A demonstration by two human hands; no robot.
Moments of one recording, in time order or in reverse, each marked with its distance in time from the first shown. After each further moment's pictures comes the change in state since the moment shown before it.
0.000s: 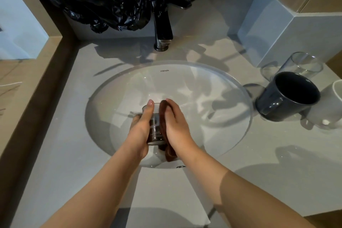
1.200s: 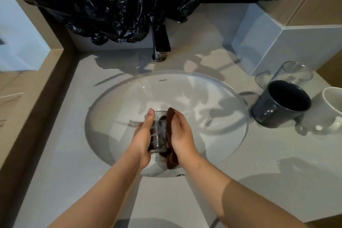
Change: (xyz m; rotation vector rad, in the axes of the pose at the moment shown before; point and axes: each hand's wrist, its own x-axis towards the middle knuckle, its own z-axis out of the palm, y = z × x) left_hand -0.001 -0.001 0.003 -0.009 -0.069 -0.037; right_hand 0.001 0.005 -0.006 0.126 0.081 -0.011
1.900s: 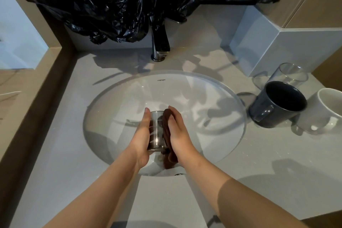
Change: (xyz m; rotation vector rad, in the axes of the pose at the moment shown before) left_hand -0.002 0.002 -0.001 0.036 -0.071 -0.023; right_hand 0.001 0.002 0.001 -0.014 -0.125 0.022
